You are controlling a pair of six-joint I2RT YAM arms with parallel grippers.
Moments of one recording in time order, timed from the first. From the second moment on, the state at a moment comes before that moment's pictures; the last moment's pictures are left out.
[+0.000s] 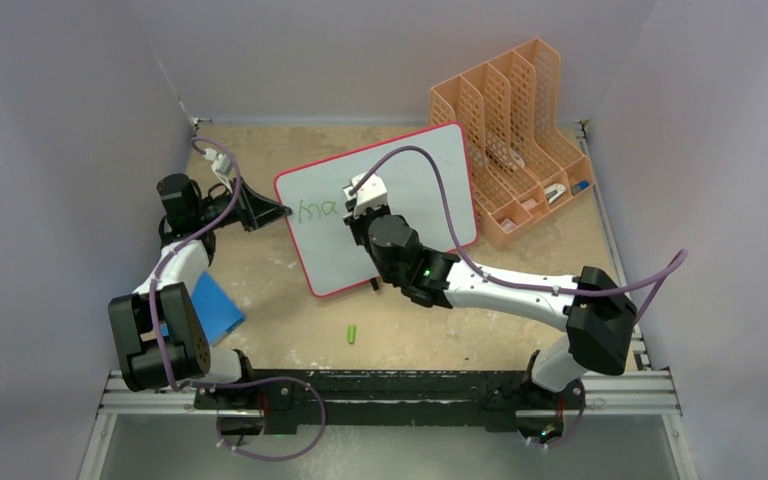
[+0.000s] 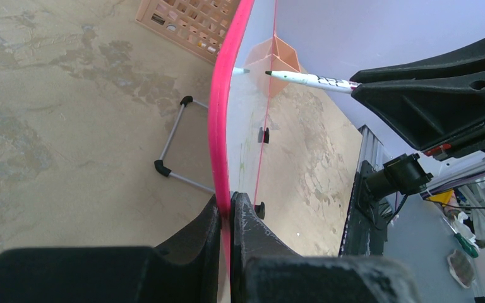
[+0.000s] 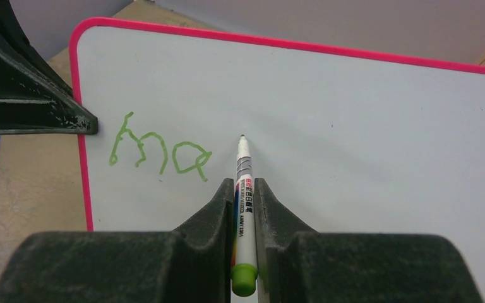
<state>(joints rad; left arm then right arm) 0.27 1.39 0.75 0.37 1.33 -0.36 1.10 1.55 1.12 0.32 0.66 -0.02</state>
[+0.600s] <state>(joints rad) 0.27 1.39 0.75 0.36 1.33 -0.36 1.10 1.60 1.16 0.34 0.66 -0.04</state>
